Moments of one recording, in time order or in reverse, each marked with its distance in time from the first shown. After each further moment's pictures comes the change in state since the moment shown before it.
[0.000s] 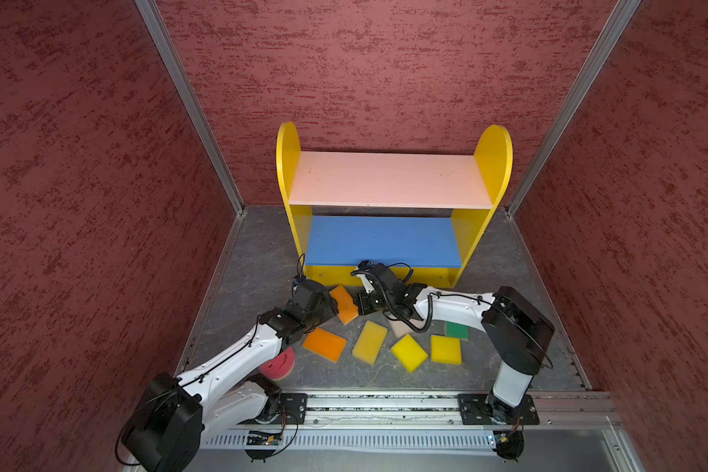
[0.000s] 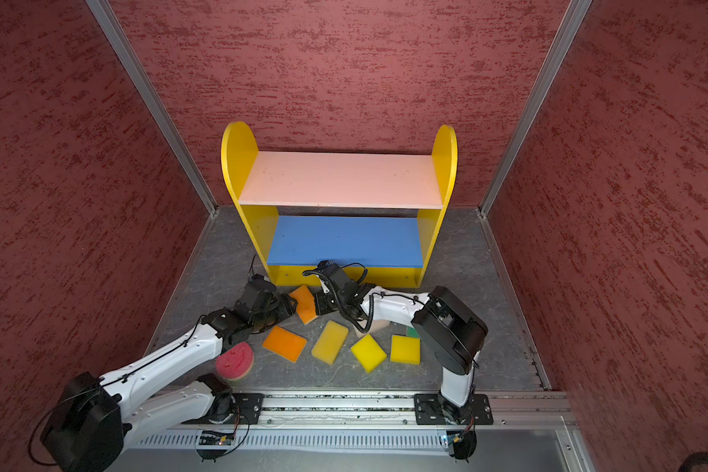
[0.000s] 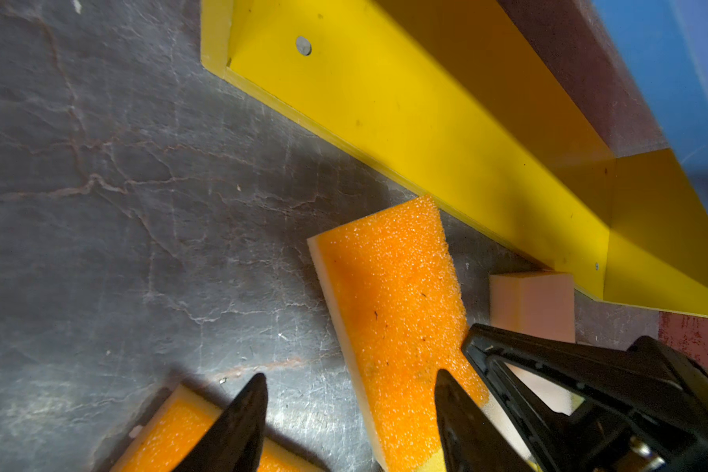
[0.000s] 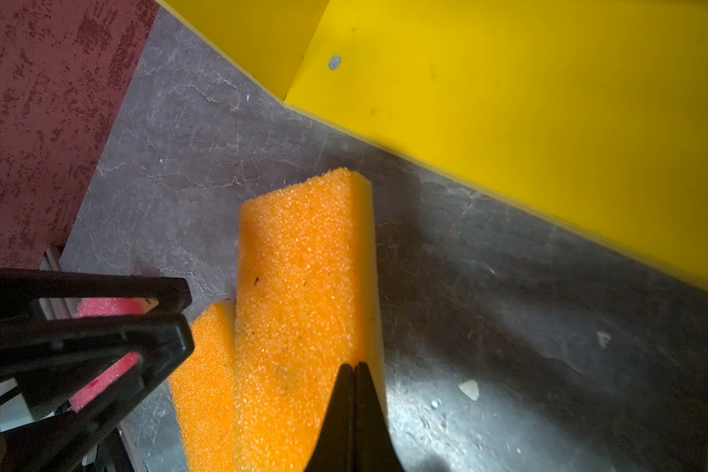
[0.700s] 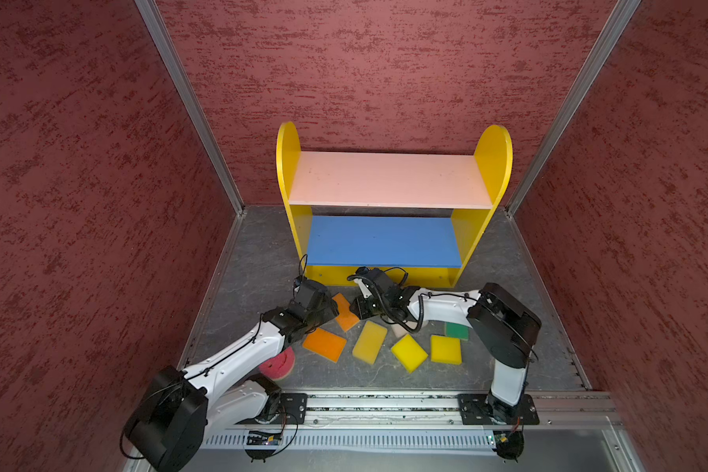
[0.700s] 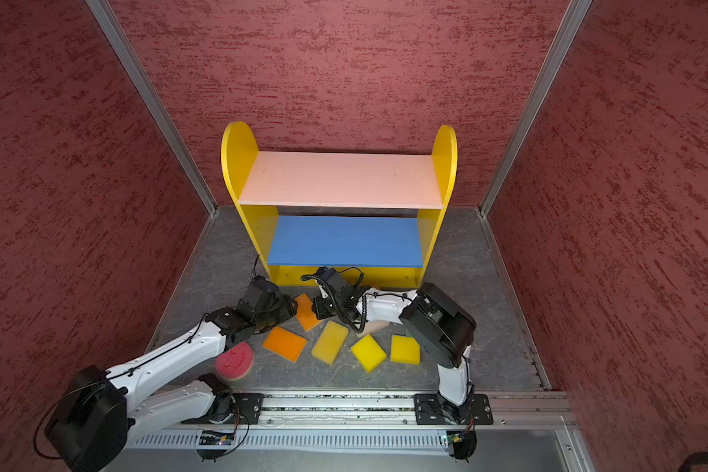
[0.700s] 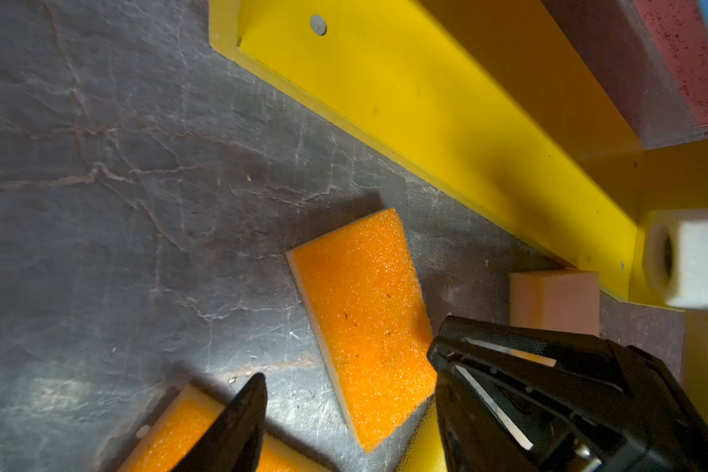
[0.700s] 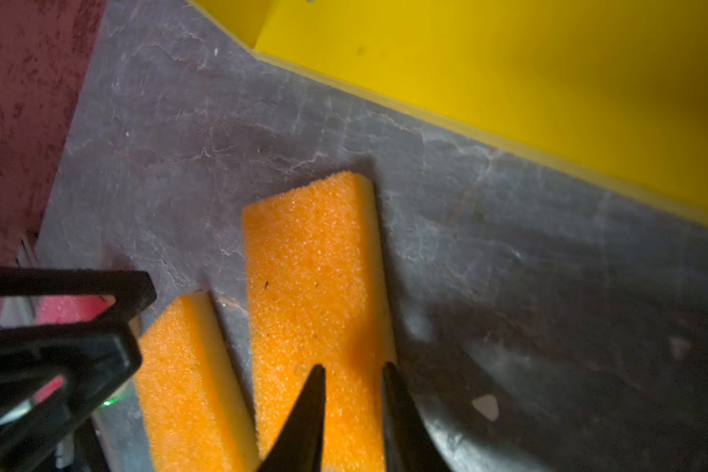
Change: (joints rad) left arm 0.000 0.037 0.000 -0.006 0.000 0.000; right arm 0.006 0.080 0.000 0.026 -0.024 0.011
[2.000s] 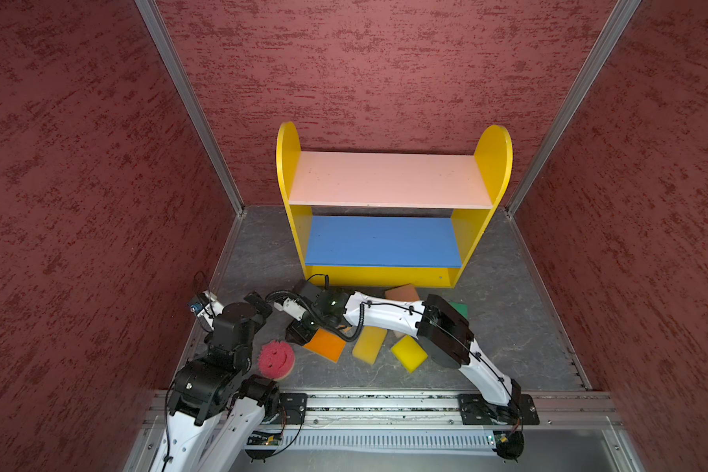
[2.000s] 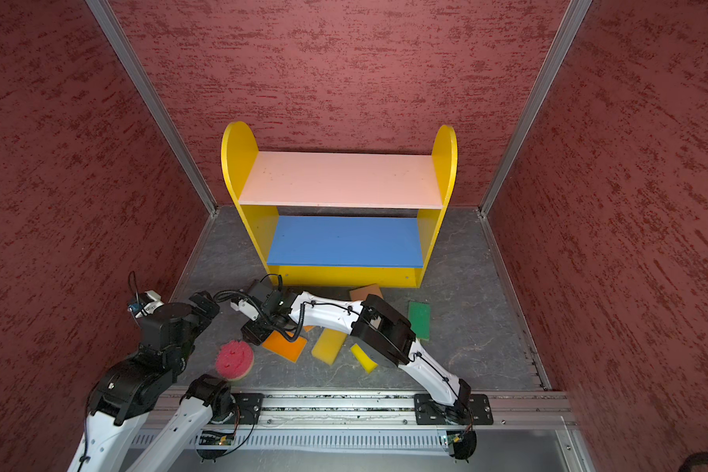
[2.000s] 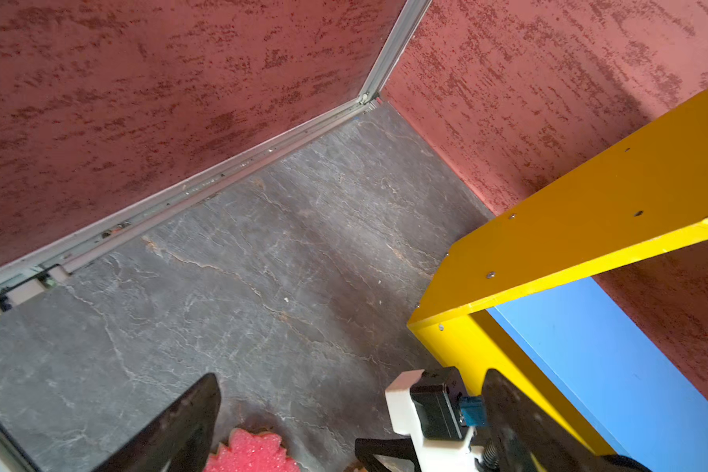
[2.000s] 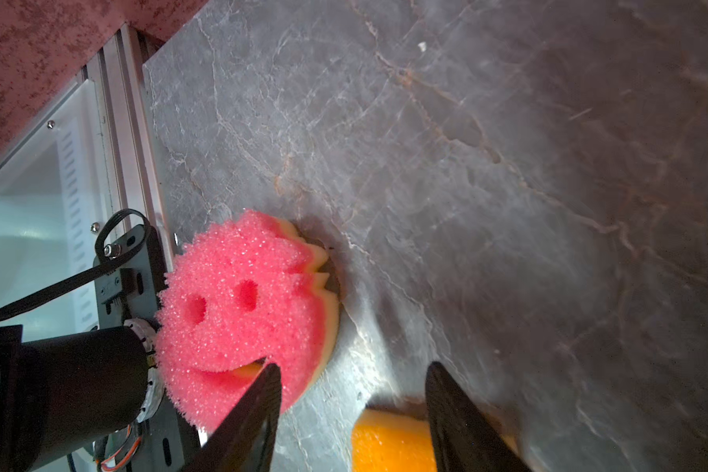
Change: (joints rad) left arm 0.265 -0.677 0.275 -0.693 -0.510 0.062; right arm 0.277 0.449 0.853 -0.481 -0.108 -0.376
